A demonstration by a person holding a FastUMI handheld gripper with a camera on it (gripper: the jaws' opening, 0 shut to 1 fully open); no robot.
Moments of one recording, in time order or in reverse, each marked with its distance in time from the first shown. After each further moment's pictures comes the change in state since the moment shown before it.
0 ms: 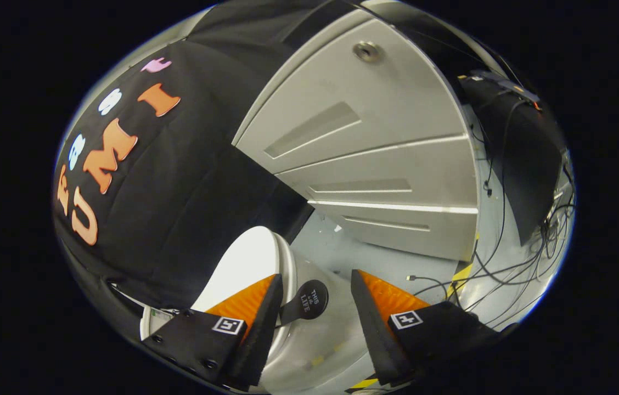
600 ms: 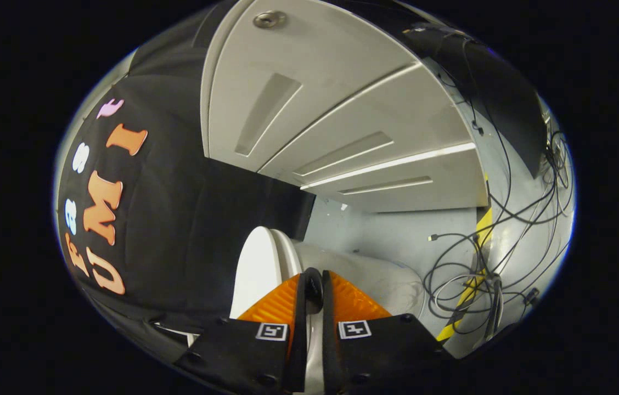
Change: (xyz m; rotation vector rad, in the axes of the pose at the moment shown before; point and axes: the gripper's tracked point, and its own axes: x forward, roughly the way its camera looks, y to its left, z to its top) arm -0.007 0.006 -0.016 0.318 0.121 0.047
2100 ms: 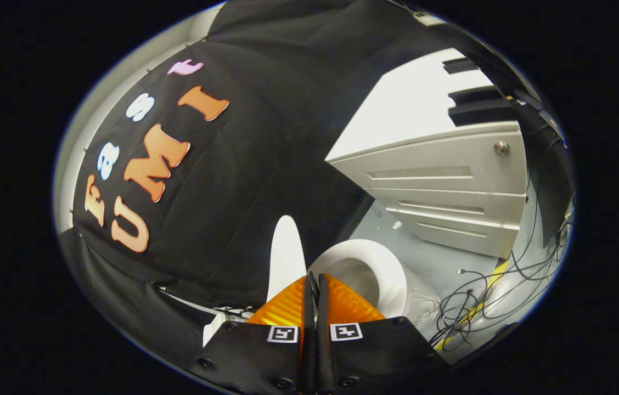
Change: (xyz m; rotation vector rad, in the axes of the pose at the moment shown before) arm -0.070 0.201 0.011 -0.408 -0.112 0.180
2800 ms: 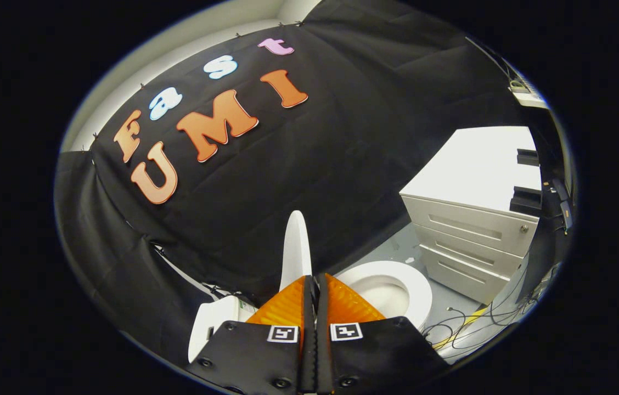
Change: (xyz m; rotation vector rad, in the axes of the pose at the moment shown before) arm -0.039 0.158 -0.018 -0.339 -0.049 0.039
